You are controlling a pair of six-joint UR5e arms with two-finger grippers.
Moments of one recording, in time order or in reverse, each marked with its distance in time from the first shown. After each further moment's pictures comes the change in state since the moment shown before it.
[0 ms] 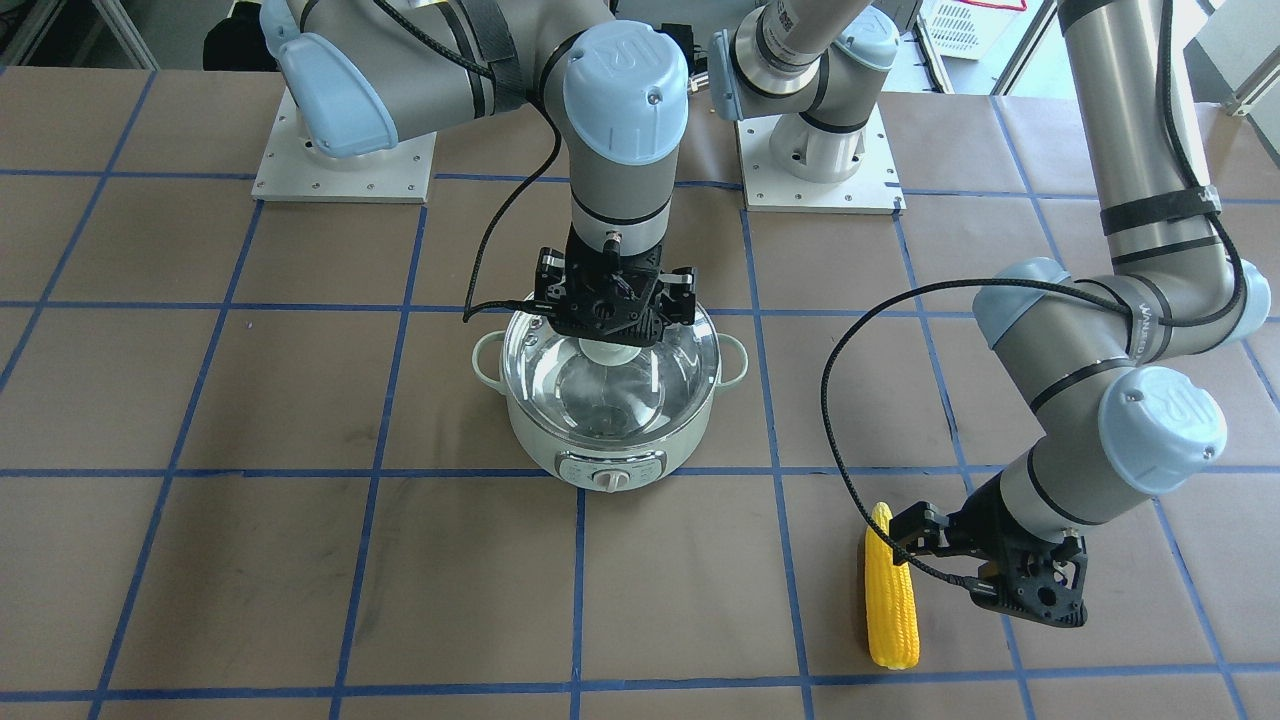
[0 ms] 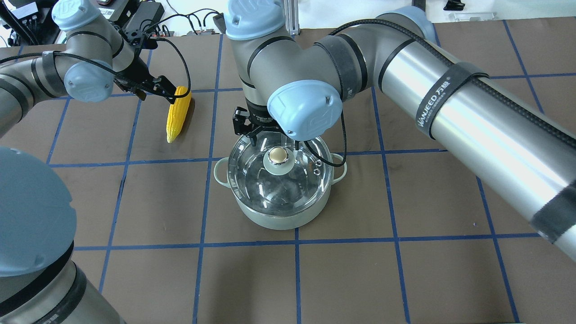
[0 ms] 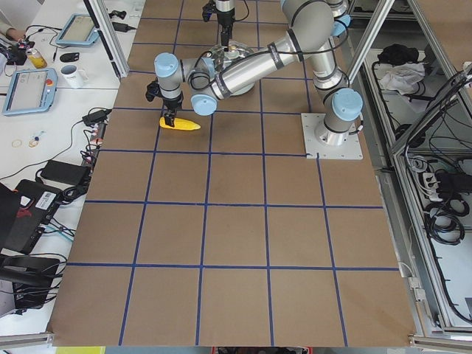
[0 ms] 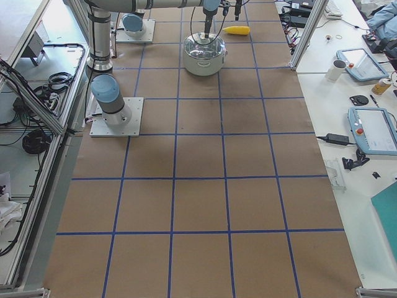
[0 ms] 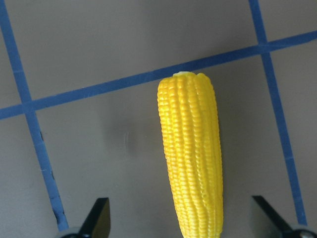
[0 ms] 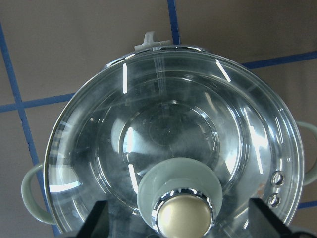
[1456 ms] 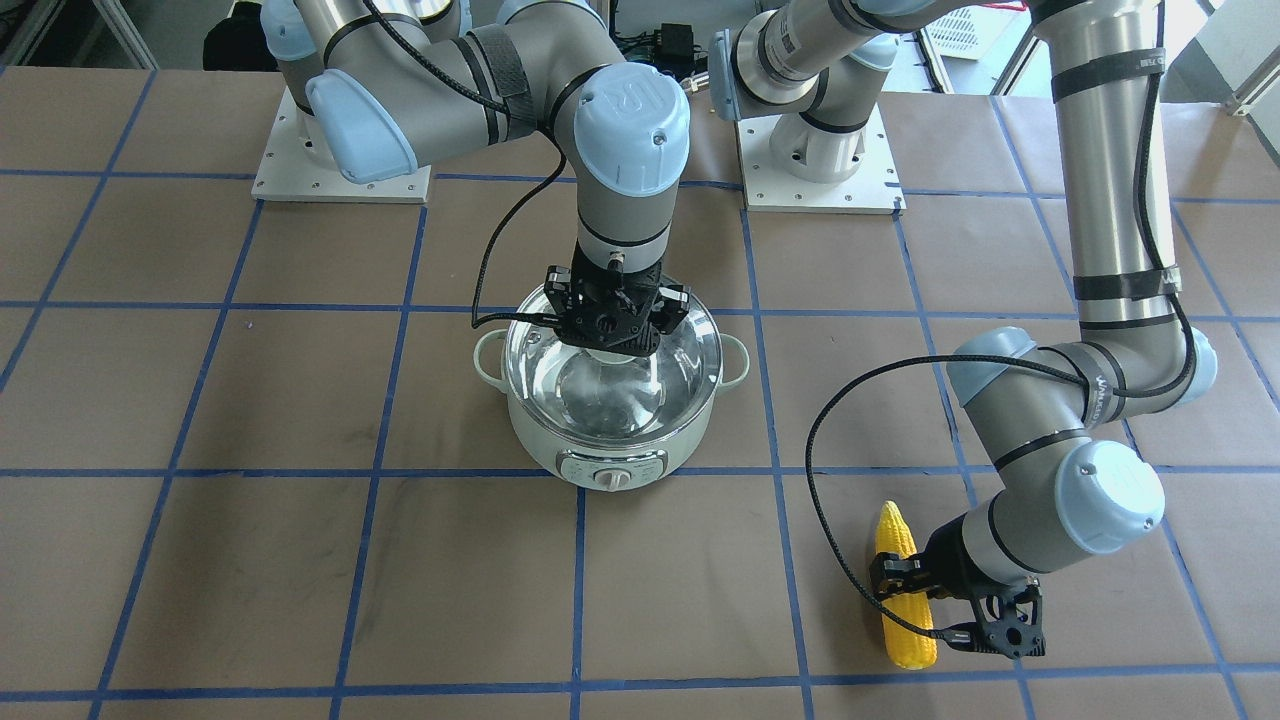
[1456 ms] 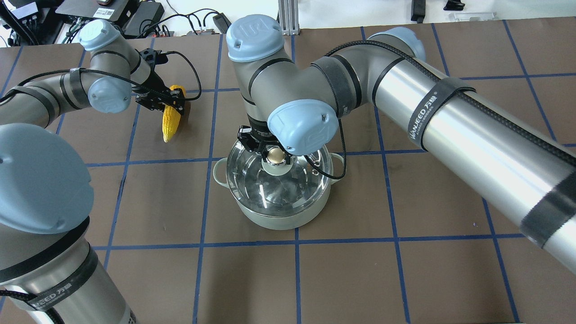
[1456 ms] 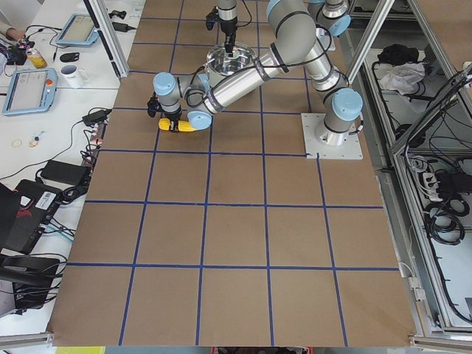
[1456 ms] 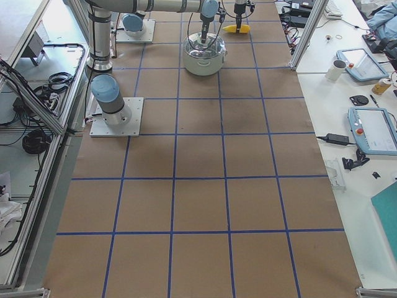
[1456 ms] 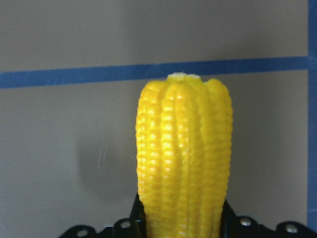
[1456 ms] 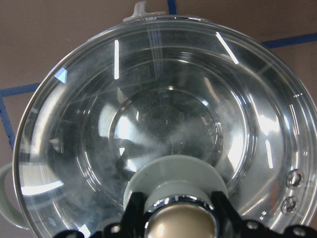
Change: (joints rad) left arm -0.002 -0.121 0.008 0.057 -0.055 -0.179; right arm 0.006 0.010 0.061 -0.035 0.010 0.012
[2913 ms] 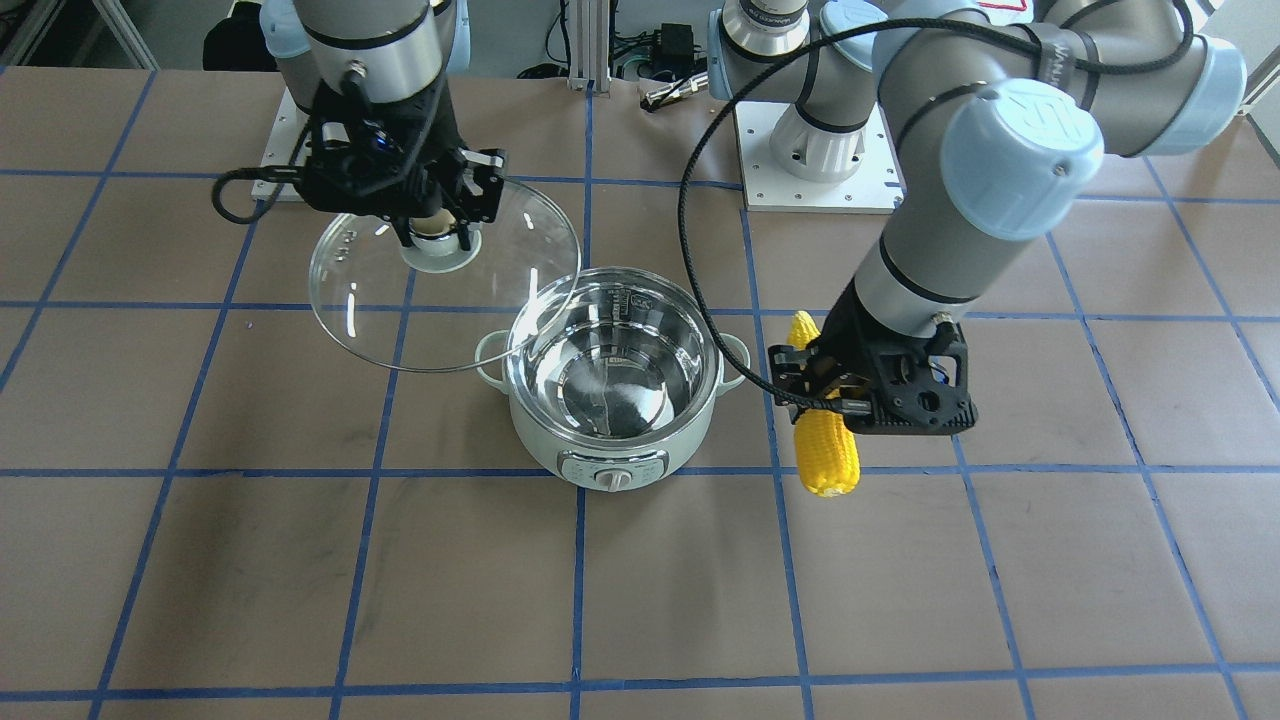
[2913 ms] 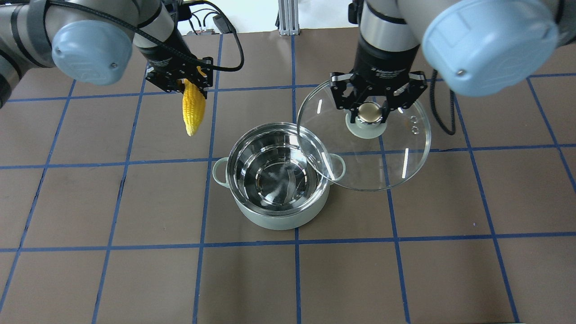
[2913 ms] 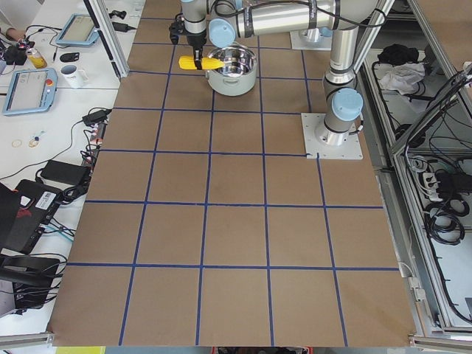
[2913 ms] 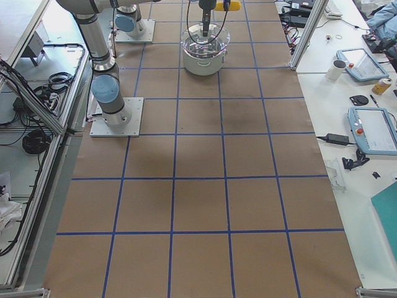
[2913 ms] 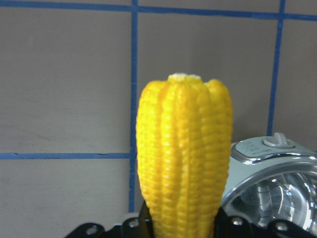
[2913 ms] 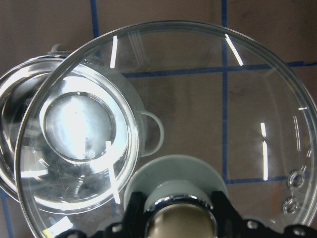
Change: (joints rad) left arm -0.250 0.415 0.002 -0.391 0.074 -0.340; right arm -0.267 -0.305 -0.018 0.272 -0.023 -0.375
